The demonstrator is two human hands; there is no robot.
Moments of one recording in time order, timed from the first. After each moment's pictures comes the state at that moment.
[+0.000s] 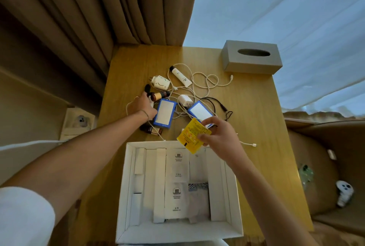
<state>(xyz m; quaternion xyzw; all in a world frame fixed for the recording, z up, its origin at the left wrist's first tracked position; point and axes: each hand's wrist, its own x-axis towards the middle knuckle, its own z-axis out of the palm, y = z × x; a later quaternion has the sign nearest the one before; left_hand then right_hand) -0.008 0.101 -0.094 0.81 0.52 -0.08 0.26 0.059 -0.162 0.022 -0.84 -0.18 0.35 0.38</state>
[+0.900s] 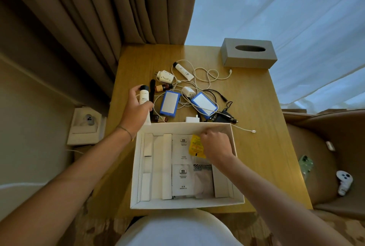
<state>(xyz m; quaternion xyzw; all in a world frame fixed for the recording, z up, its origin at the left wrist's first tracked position) -0.116 0.033 0.019 0.64 0.44 0.16 0.60 0.006 -0.191 -0.036 -0.87 -0.47 0.12 -0.08</state>
